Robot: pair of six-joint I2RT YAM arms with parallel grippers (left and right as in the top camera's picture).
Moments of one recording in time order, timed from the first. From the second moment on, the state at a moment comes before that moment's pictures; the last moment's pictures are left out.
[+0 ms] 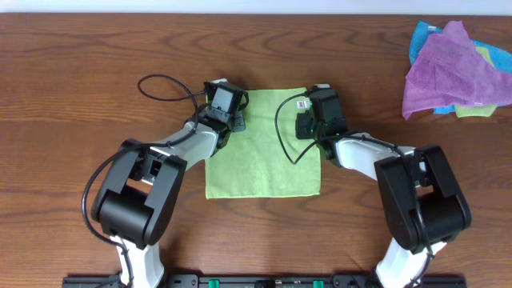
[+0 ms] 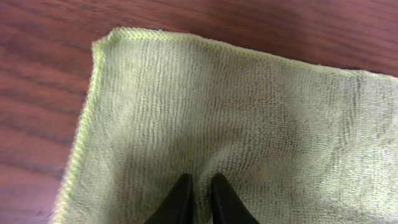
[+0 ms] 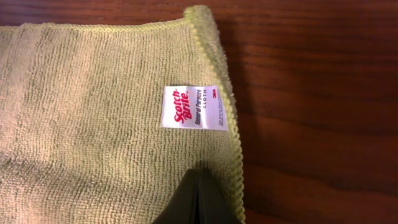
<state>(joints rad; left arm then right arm) -0.42 1.98 1.07 -0.04 -0.16 -0.56 0.34 1.92 0.91 0.15 0.07 0.29</state>
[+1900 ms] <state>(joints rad) -0.42 1.60 1.11 -0.63 -0.05 -0.54 0.29 1.54 0.90 -0.47 -0.07 0.30</state>
